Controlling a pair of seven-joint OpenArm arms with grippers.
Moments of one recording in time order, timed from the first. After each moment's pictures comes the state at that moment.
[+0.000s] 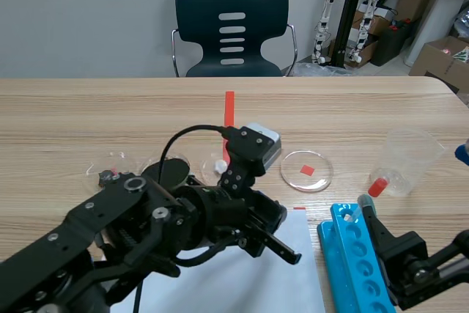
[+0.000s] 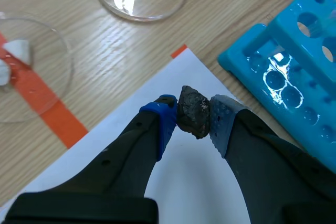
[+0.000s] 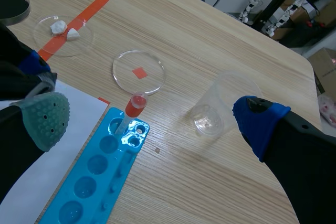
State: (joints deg) left arm 1.8 -5.5 32.9 82.8 -11.3 -14.4 26.3; right arm -54.3 17.3 9.6 123.0 -6.3 9.3 7.5
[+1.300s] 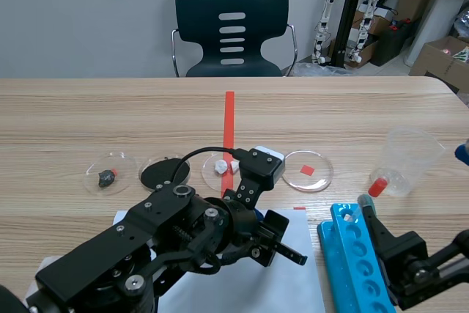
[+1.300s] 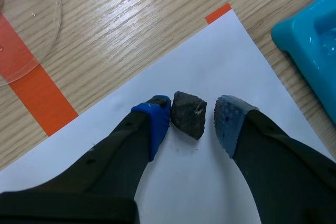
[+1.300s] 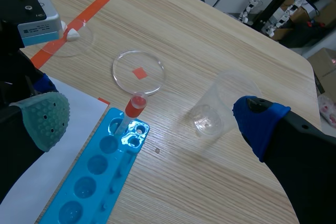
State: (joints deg) left arm -3.6 0.9 33.3 67.7 -8.4 -7.0 27.9; right arm -54.3 17.3 9.6 123.0 -6.3 9.3 7.5
